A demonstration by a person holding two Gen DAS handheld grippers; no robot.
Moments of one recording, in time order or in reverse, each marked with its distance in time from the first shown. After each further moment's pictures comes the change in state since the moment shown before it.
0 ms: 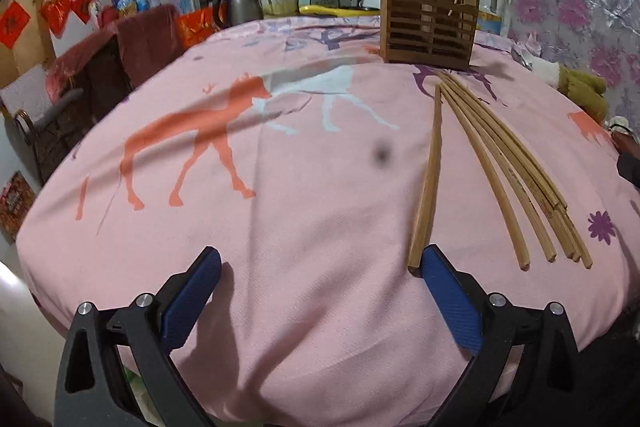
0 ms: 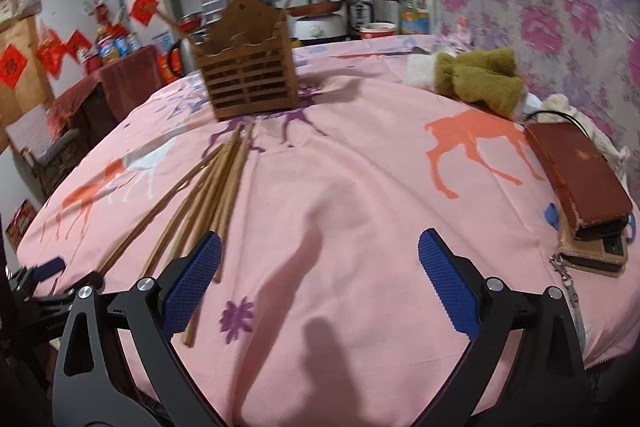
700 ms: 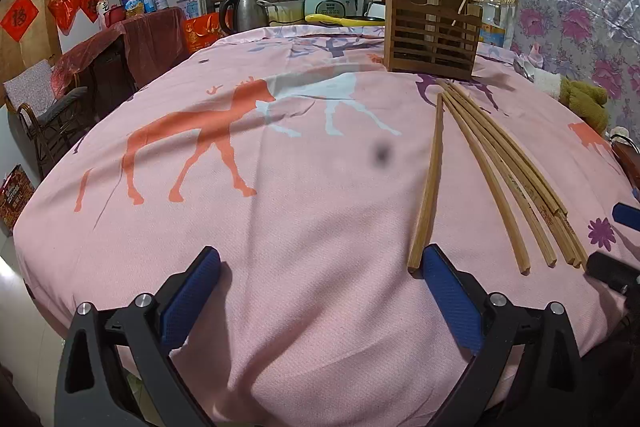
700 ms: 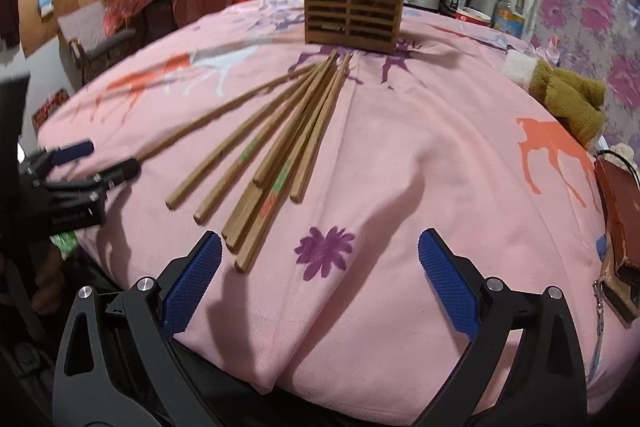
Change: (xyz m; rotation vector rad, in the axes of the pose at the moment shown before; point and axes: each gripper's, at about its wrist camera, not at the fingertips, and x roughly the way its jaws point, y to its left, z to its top) left arm 0.000 0.004 -0.004 -0.036 -0.022 -0.014; right arm 0.017 0.052 -0.032 -0.307 0.197 0.093
